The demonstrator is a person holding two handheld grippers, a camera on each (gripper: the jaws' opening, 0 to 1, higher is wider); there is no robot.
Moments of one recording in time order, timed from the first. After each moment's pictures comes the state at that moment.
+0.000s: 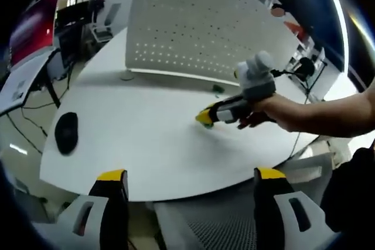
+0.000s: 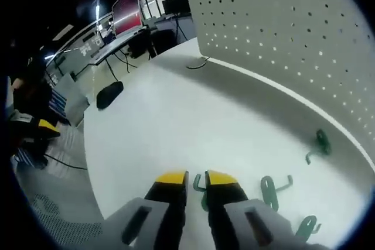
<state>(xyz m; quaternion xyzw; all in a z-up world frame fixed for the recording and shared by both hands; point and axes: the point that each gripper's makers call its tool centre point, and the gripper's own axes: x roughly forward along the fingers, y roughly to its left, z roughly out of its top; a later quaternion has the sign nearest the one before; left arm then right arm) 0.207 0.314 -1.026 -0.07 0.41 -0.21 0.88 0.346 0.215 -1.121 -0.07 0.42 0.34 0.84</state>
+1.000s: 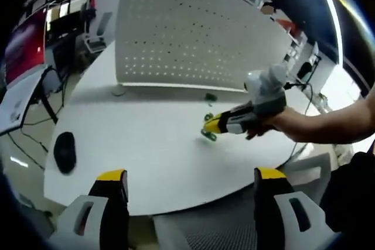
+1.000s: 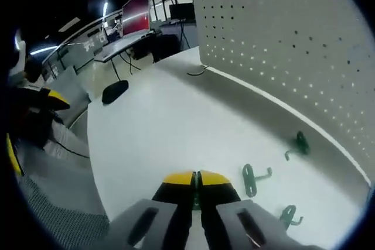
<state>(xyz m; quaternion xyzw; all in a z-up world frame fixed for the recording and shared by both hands) 0.225 0.297 -1.006 -0.04 0.39 -0.24 0.89 0.332 0.186 -1.088 -0.07 0.37 0.33 0.86</state>
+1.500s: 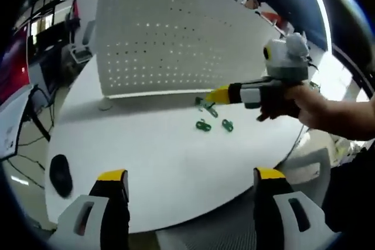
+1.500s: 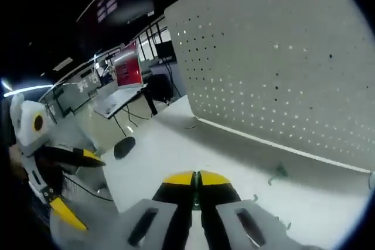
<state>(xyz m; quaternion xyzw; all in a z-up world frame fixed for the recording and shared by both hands) 0.248 0.277 -0.995 -0.02 0.38 -0.29 0.88 0.349 0.182 -0.981 0.05 0.27 0.30 0.91</state>
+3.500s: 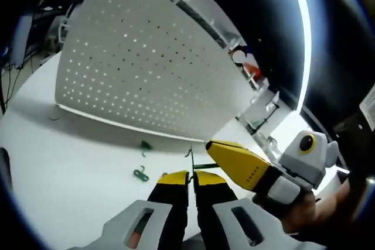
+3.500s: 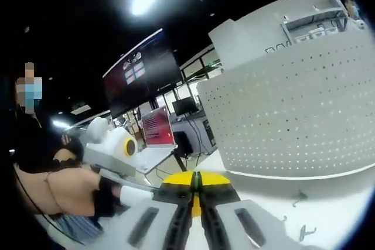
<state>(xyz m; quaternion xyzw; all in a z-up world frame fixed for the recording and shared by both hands) 0.289 0.189 -0.922 -0.24 0.31 -0.37 0.84 0.293 0.204 -0.875 0.14 0.10 0.34 0.93</state>
